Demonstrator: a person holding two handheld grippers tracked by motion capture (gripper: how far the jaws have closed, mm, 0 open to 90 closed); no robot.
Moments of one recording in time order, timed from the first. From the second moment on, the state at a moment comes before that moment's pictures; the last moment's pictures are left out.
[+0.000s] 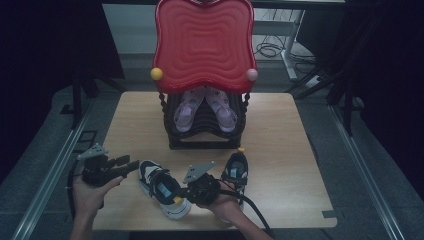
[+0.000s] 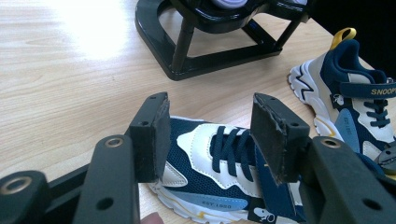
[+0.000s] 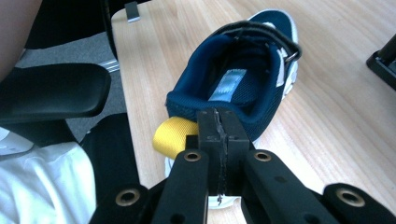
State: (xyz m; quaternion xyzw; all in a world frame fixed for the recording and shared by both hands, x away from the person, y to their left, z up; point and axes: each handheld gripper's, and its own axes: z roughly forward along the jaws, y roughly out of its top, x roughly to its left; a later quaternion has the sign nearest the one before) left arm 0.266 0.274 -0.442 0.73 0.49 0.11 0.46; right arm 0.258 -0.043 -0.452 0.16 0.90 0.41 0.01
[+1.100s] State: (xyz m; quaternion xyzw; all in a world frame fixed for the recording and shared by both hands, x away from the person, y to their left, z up) left arm 0.264 0.281 -0.441 0.72 0.49 0.09 0.47; right arm 0.232 -0.008 -0.461 0.12 0.90 0.41 -0.01
